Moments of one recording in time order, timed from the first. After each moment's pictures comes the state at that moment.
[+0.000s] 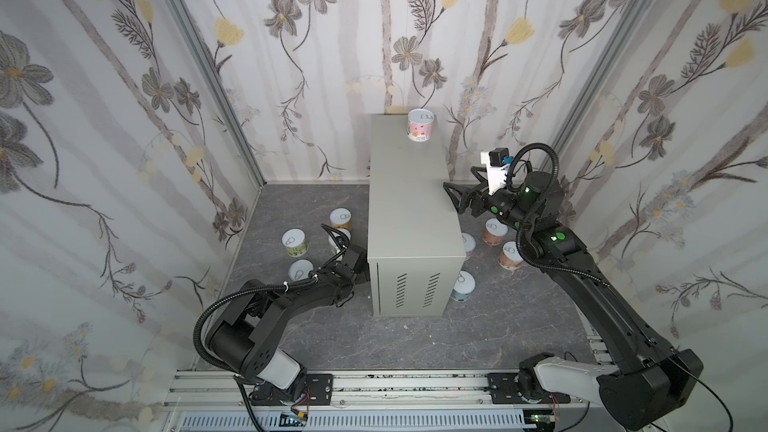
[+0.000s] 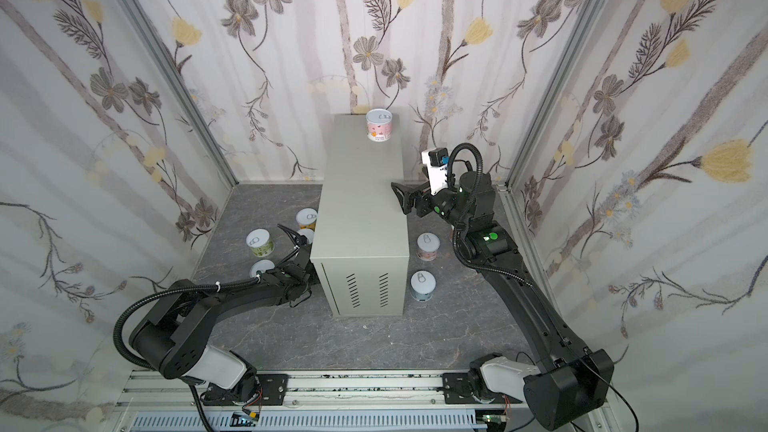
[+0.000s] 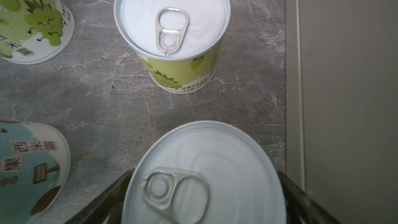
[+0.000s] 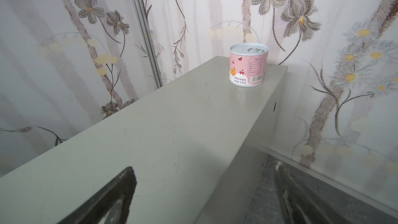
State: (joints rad) left arm -0.57 1.55 0.67 -0.07 -0.40 -0.63; right arm 0.36 1.23 1.25 -0.09 -0.35 0.06
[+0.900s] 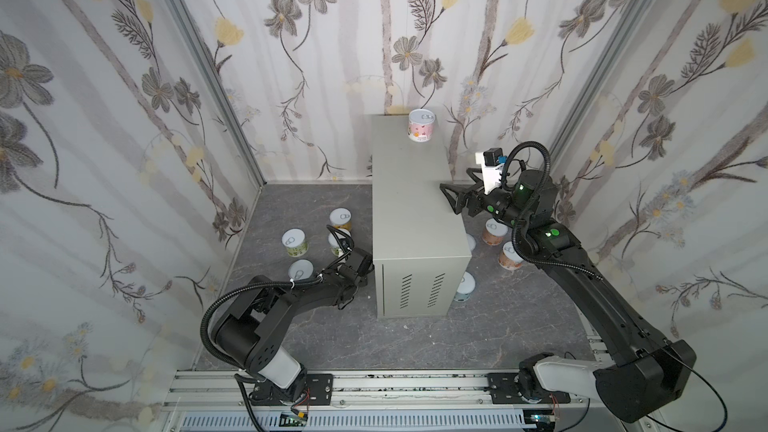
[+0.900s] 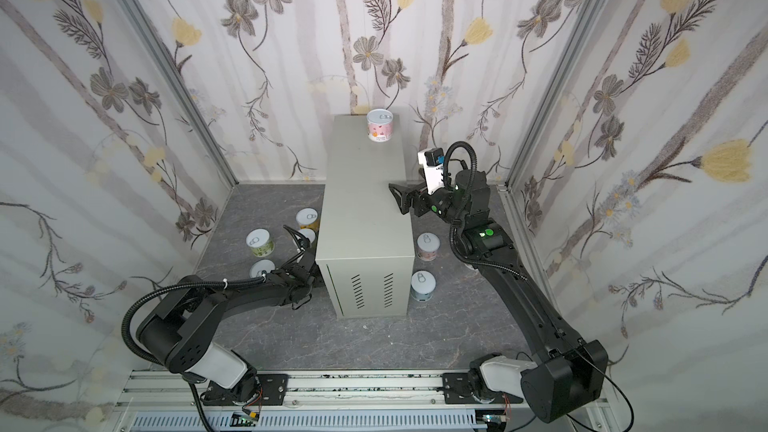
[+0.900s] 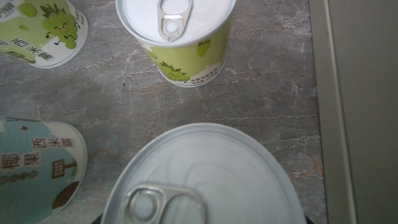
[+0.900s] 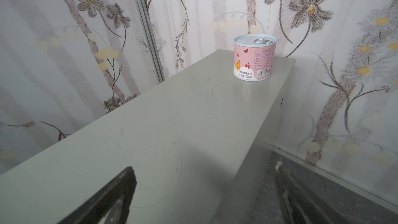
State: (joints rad) left arm -0.60 1.55 0.67 -0.11 -0.48 -0.58; right arm 0.36 1.27 1.26 -0.09 -0.37 0.06
